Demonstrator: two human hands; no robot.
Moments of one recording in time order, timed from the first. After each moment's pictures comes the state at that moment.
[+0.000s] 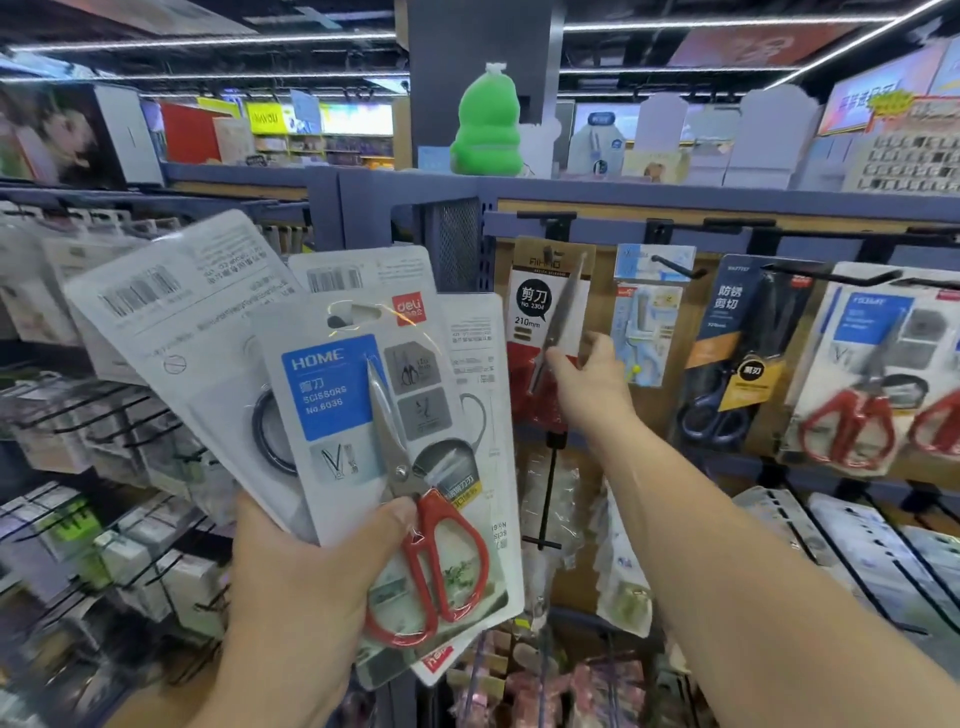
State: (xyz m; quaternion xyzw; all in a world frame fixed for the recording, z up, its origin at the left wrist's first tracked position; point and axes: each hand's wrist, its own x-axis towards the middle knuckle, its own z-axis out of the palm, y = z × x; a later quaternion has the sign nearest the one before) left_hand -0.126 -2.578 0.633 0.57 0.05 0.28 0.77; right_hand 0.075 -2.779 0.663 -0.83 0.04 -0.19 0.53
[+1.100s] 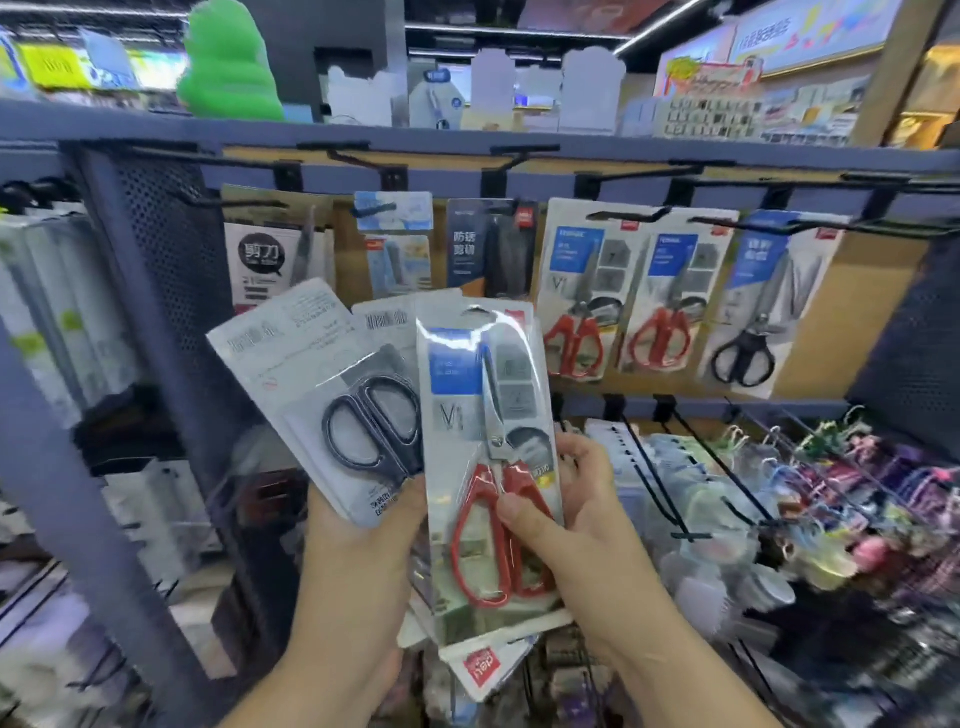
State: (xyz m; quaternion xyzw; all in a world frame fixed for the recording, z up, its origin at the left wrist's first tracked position) left_hand -0.116 -2.797 0.601 0.55 -0.09 0.09 0.83; right_hand -0.136 -2.958 0.594 -0.67 -0.04 -0.09 0.74
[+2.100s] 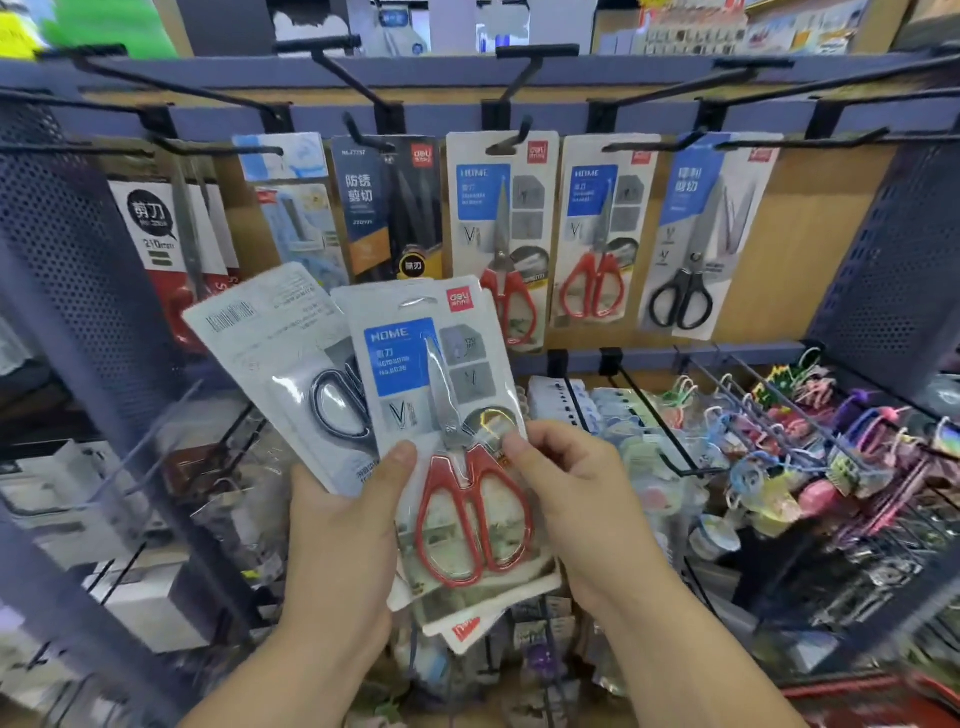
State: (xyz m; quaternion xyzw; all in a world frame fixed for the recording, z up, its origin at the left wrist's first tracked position) left_hand -0.120 -2.880 0.576 0.56 -0.01 0.08 0.82; right_hand -0.146 -3.036 0.586 -0.69 0.07 -0.13 0.71
